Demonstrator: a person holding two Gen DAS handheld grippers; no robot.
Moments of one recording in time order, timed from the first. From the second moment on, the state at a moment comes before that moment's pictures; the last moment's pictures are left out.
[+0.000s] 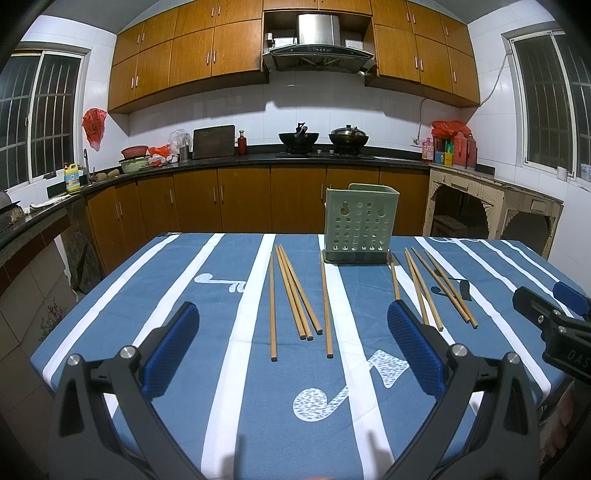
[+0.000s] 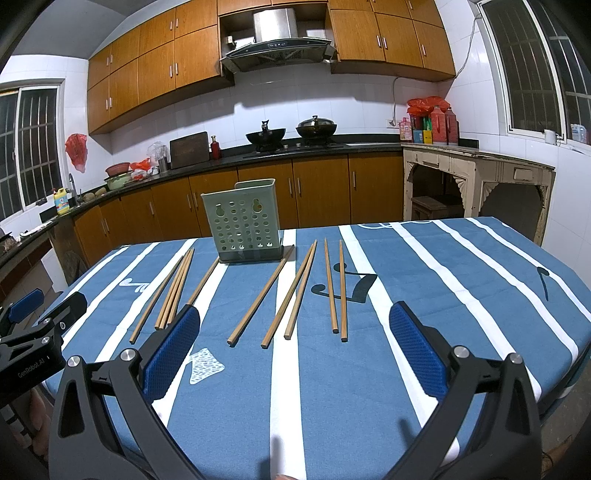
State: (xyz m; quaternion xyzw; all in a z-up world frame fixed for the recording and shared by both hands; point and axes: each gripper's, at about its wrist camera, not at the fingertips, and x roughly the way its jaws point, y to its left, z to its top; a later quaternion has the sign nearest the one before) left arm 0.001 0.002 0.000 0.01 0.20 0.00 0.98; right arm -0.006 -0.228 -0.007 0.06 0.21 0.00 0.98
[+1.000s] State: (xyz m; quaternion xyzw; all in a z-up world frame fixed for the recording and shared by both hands) left arm 0.136 0.052 -0.047 -0.01 0.37 0.03 0.93; right arm 0.133 -0.295 -0.069 0.15 0.41 -0.08 0.90
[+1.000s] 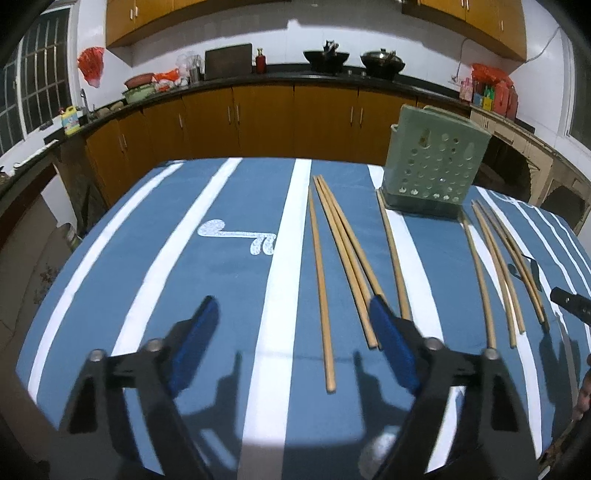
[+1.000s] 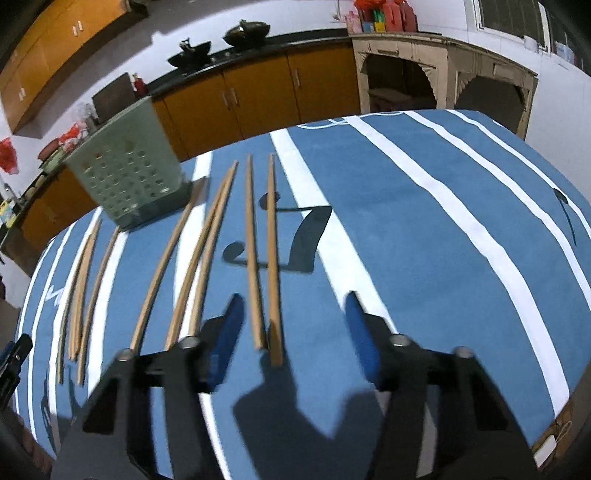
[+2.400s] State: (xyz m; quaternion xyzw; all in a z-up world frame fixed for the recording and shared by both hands) left arm 0.187 0.052 -0.086 0.00 0.44 0.01 0.90; right arm 0.155 -0.304 -0.088 0.12 0.42 -0.07 0.90
